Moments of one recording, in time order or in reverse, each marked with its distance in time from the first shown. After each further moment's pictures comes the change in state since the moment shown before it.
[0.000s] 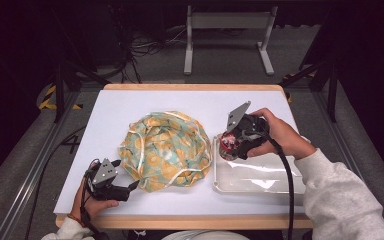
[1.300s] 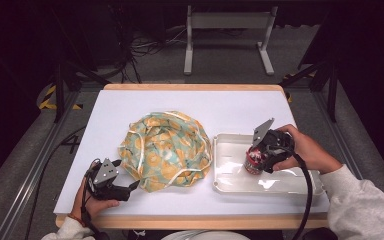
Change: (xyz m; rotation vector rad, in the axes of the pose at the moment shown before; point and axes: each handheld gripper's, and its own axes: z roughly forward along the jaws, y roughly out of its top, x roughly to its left) left arm -0.001 0.001 0.001 0.008 0.007 0.005; right arm 0.007 -0.079 0.011 0.135 0.016 0.070
